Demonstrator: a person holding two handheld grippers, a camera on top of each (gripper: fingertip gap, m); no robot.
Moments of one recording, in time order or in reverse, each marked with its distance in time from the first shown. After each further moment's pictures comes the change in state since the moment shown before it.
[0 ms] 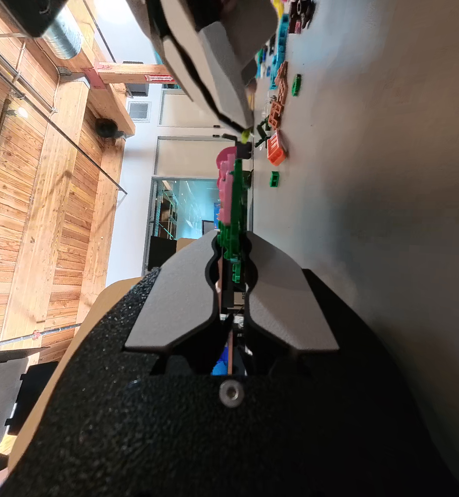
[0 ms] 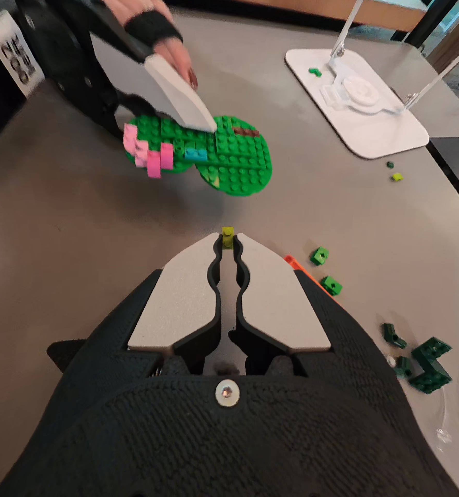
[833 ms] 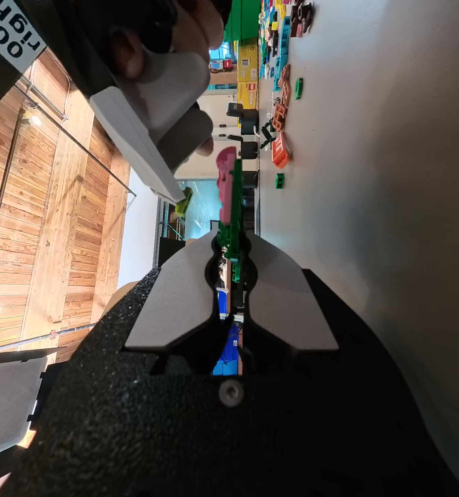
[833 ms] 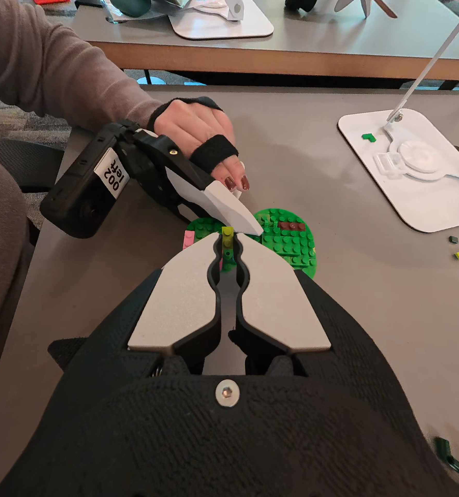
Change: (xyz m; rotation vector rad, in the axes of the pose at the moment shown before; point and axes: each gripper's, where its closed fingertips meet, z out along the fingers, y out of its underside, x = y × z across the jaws) left arm -0.003 -0.006 0.000 -0.005 -0.022 0.039; right arm -0.036 -0.070 0.019 0.060 -0.192 0.022
